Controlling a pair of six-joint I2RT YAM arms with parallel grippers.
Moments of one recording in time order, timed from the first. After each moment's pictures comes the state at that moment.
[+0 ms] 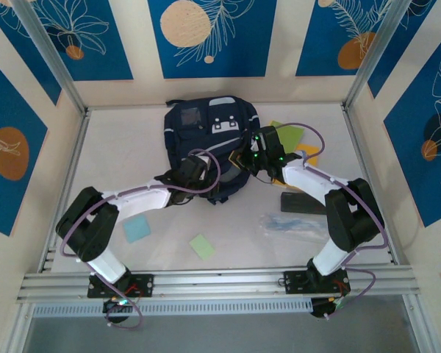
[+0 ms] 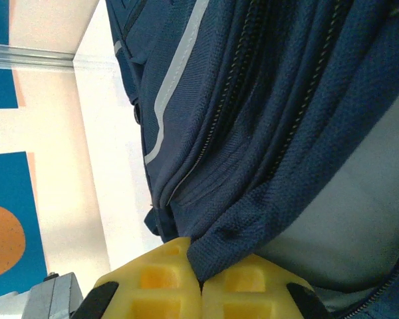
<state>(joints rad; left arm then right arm) -0.72 1.63 0.94 -0.17 -0.04 -0.48 0.44 1.63 1.05 -0.11 -0.38 1.07</state>
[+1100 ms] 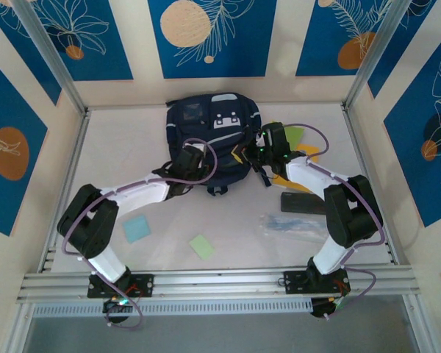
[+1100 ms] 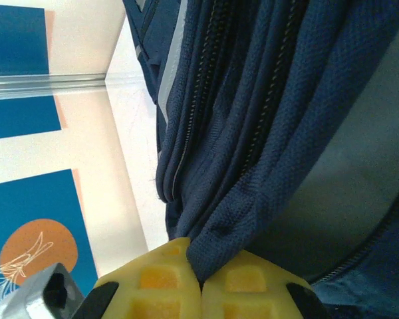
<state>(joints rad) -0.65 1.64 1.00 -0.10 -0.07 -0.50 0.38 1.66 1.05 -0.02 -0.48 1.16</state>
